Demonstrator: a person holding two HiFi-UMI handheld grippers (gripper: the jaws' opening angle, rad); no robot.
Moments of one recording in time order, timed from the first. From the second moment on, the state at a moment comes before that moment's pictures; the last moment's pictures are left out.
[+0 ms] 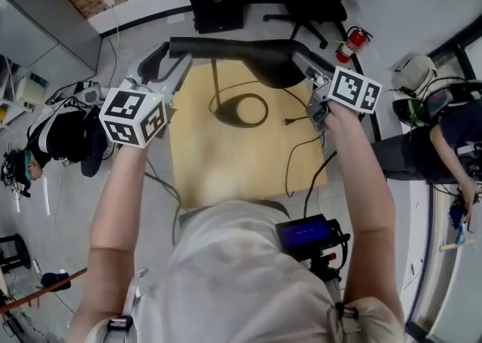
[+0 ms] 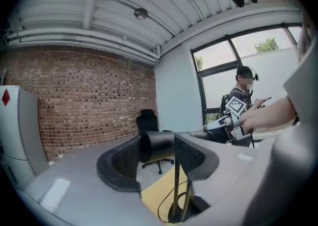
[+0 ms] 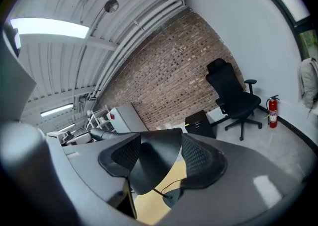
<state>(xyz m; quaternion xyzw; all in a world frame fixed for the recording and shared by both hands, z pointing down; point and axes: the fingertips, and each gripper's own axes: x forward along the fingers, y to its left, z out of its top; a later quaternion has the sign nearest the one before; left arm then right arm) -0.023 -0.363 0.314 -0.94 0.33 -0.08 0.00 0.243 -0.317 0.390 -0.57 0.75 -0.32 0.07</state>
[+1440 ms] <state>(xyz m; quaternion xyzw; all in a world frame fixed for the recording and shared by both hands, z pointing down) -0.032 -0.363 0.366 -0.94 0.32 -0.07 -0.09 0.231 -0.335 0.272 -0.62 0.77 -0.11 -0.07</state>
